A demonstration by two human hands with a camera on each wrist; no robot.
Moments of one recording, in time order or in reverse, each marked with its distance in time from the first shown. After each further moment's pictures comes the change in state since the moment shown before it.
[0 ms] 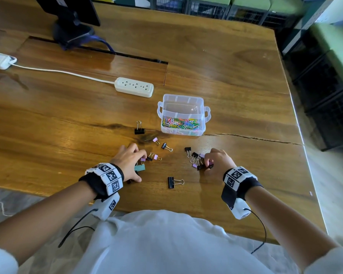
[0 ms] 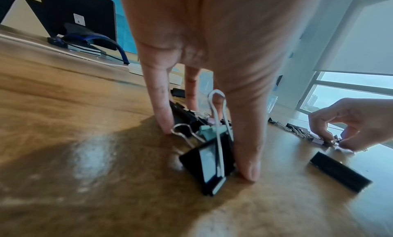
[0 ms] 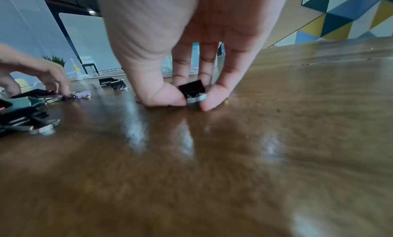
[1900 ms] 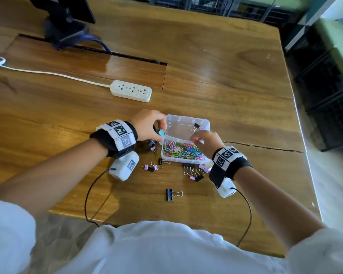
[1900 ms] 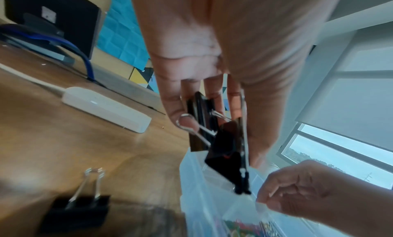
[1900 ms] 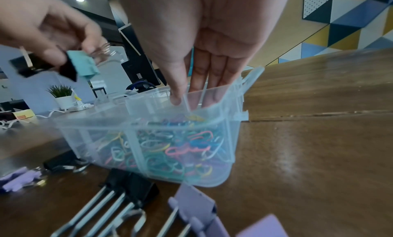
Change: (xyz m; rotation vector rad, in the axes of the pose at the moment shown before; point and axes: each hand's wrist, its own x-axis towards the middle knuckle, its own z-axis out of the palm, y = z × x) left_hand 0.072 0.030 -0.114 -0.317 0.210 0.322; right_hand 0.069 -0.037 -0.049 0.183 0.179 -0.157
